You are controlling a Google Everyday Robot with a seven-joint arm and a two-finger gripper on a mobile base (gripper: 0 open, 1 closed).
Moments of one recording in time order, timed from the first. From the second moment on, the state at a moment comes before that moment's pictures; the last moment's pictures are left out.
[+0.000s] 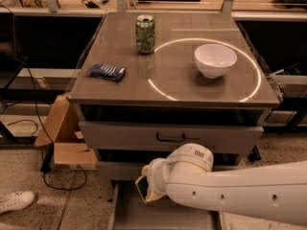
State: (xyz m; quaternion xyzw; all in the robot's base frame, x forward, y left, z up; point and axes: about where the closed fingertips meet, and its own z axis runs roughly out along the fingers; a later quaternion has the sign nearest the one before) arm 0.436 0.018 0.583 -0.76 0.59 -0.02 0.28
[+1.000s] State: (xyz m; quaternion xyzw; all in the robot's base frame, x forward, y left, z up) arm 0.429 0.052 0.668 -0.79 0.53 -0.07 0.31
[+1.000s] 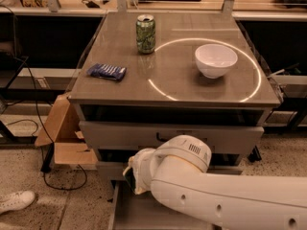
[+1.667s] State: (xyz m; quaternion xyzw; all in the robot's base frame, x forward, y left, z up) arm 0.441 0.034 0.706 -0.77 0.54 -0.12 0.32
